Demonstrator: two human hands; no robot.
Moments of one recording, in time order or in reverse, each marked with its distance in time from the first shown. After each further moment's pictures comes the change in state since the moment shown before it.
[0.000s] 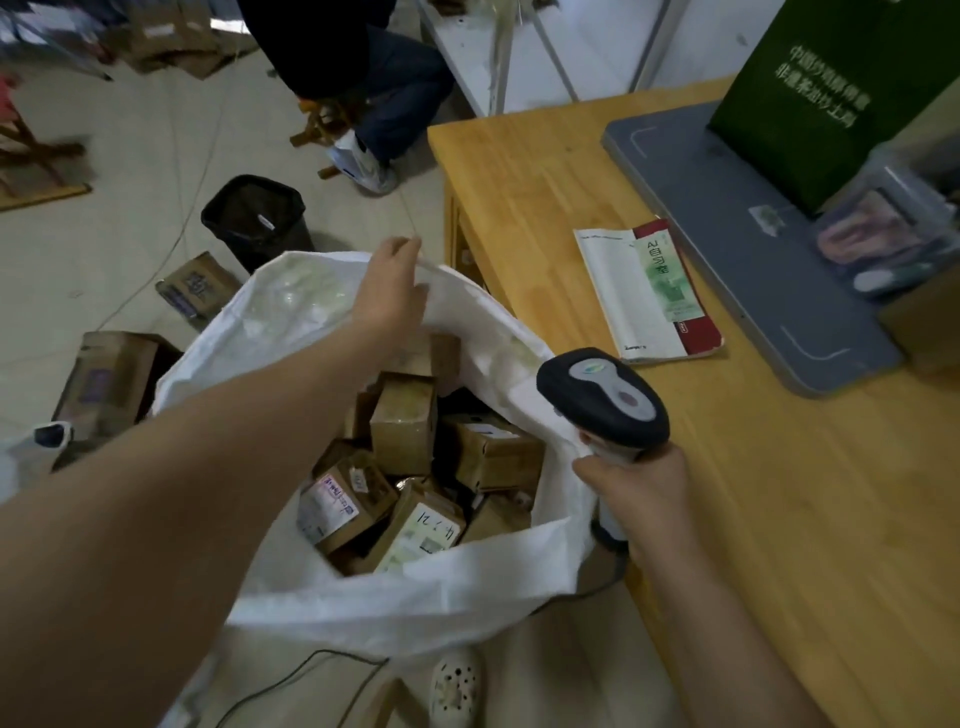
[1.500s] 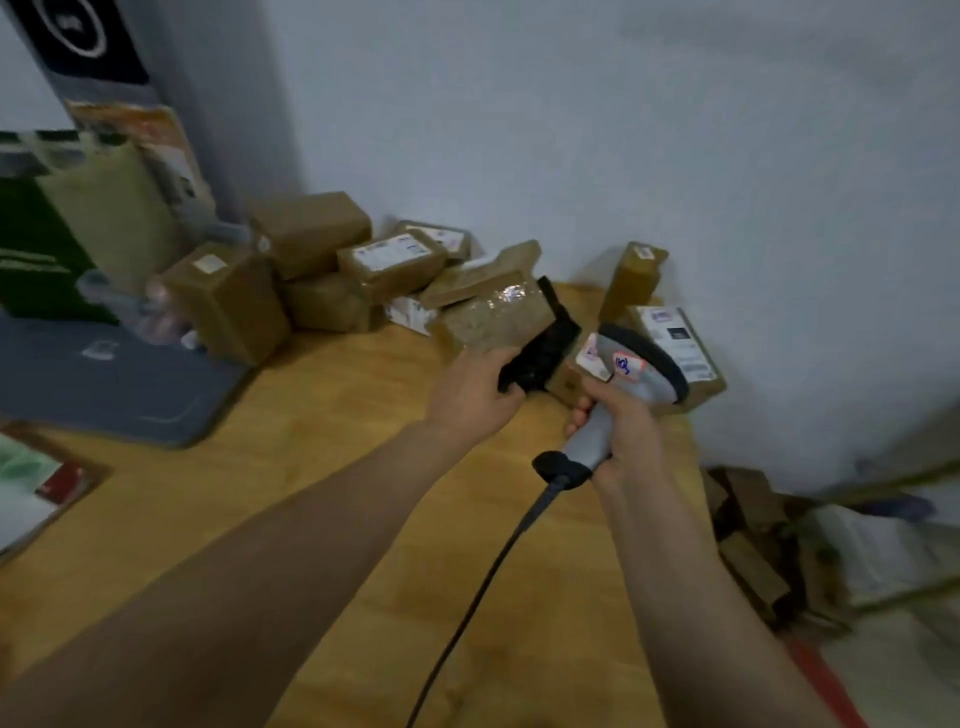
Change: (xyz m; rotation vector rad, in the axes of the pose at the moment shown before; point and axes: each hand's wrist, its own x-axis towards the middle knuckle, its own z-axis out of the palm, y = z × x) left_hand -0.399 0.582 0.182 -0.172 -0.637 1.132; right_hand -0.182 0.176 -0.495 1.311 0.792 -0.053
